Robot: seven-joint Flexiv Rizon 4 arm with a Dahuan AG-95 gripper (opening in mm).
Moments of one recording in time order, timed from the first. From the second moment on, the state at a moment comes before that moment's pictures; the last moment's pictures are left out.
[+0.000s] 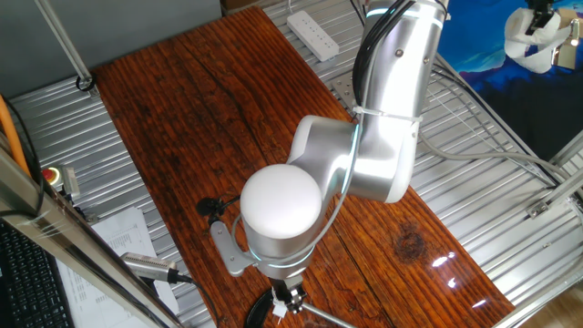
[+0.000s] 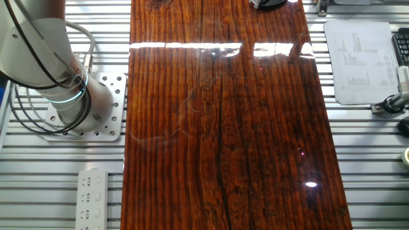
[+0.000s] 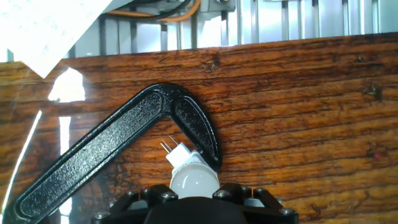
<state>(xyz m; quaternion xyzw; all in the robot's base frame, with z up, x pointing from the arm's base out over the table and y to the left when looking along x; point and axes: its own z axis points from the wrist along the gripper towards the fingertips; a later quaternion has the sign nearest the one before) 0.545 0.402 0.124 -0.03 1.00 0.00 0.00</state>
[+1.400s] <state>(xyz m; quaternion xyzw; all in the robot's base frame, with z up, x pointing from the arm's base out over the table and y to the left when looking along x) 0.546 0.404 0.126 -0.59 0.81 0.00 0.00</state>
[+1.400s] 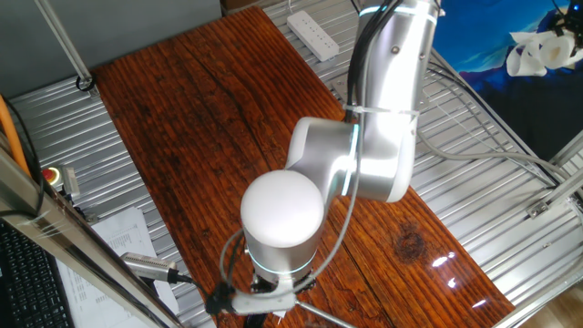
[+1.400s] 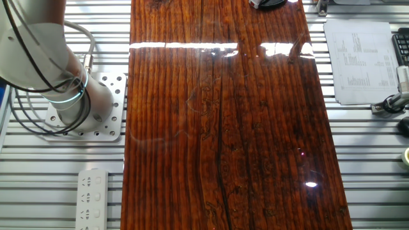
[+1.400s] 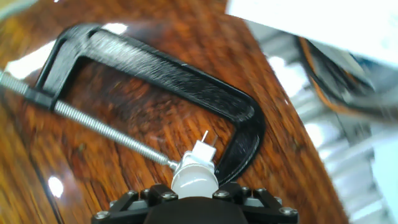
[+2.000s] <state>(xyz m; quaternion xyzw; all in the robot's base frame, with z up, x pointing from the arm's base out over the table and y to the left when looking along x) 0.549 0.402 0.117 -0.72 0.70 -0.01 -0.01</state>
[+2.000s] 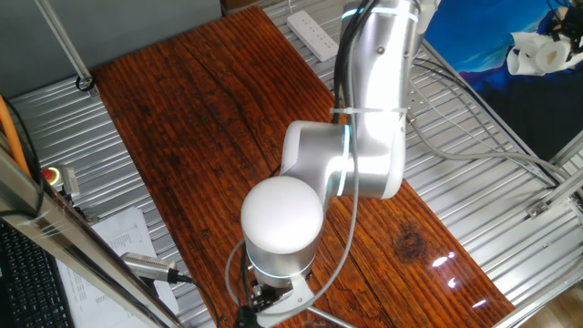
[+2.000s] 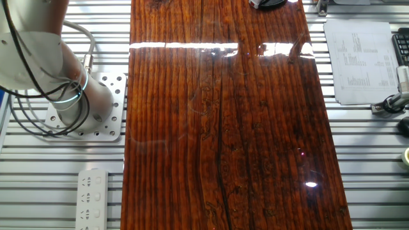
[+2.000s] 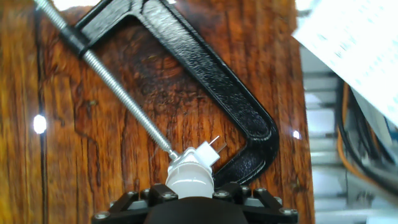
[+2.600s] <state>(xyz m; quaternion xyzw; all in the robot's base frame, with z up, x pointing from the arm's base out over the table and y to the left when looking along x) 0.548 0.400 0.112 -0.74 0.67 -0.01 -0.01</state>
